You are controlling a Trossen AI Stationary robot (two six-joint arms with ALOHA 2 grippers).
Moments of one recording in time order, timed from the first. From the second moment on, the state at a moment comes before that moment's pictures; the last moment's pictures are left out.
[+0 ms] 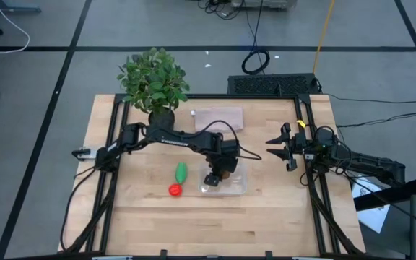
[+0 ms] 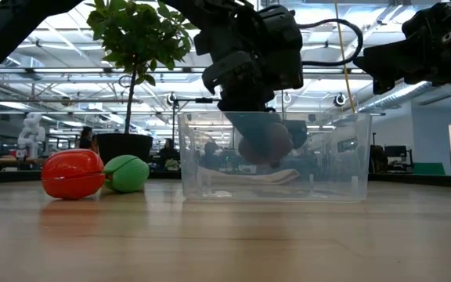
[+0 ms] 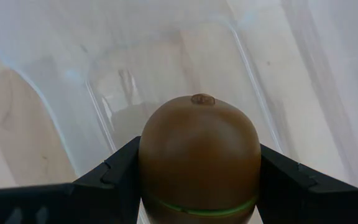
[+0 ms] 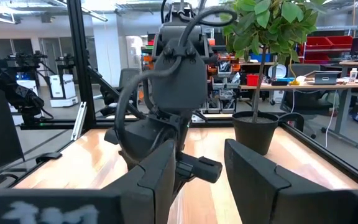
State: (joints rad) left arm 0.02 2.23 1.80 -0.81 0.34 0.33; right arm -0.32 0.16 0.01 0.26 -0.36 0.06
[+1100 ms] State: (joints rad) left arm -0.02 2.24 1.76 -0.80 0.25 0.36; right arm -0.32 0.16 0.01 0.26 -0.36 0.06
